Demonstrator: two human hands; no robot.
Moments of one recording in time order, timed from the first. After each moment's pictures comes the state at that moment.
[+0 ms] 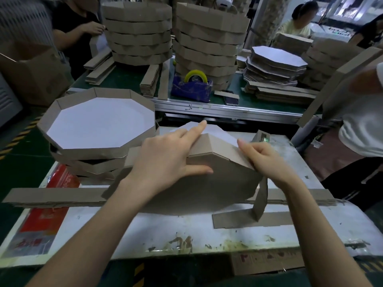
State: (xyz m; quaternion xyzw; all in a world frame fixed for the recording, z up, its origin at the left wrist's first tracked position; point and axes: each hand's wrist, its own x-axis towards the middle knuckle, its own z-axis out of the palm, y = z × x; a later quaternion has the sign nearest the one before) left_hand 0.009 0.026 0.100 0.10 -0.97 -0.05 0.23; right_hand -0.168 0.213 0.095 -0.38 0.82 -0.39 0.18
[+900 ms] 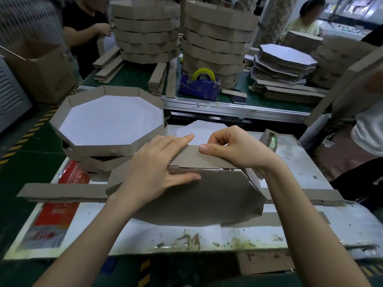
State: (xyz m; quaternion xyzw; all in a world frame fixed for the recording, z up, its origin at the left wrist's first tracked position) left_hand 0.048 0.003 0.068 0.08 -0.94 -0.17 0.29; right_hand -0.123 0.142 0.126 -0.52 0.77 -0.31 0.20
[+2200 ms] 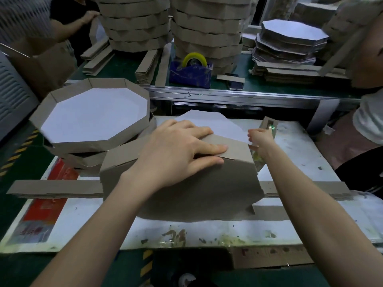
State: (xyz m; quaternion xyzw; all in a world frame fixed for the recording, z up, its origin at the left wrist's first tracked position) left_hand -0.032 0.066 0.117 0.00 -0.99 -0.07 0.15; right_hand -0.339 0.179 -0.019 0.03 0.78 -0.58 0.21
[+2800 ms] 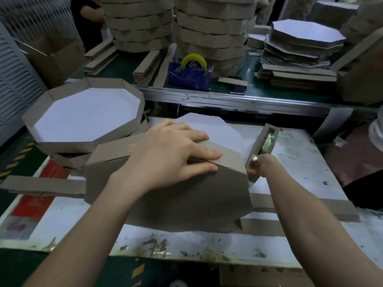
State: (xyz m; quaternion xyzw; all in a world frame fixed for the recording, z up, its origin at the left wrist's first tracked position) left_hand -0.084 0.088 0.116 0.02 -0.99 -0.02 0.15; right_hand -0.403 0.215 -0.079 0.18 0.79 -0.51 0.29
